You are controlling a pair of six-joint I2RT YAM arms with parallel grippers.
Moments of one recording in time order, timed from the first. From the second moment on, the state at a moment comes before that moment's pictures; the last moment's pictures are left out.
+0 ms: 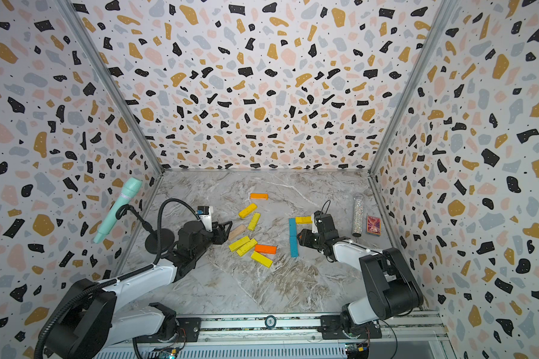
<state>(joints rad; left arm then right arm) -0.44 1.25 0.44 0.39 -0.01 -0.36 0.32 1.46 0.58 0.04 -0.26 0.49</state>
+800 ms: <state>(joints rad) -0.77 1.69 0.75 0.37 0.01 -0.48 0.22 1.58 0.80 -0.16 -0.14 0.25</state>
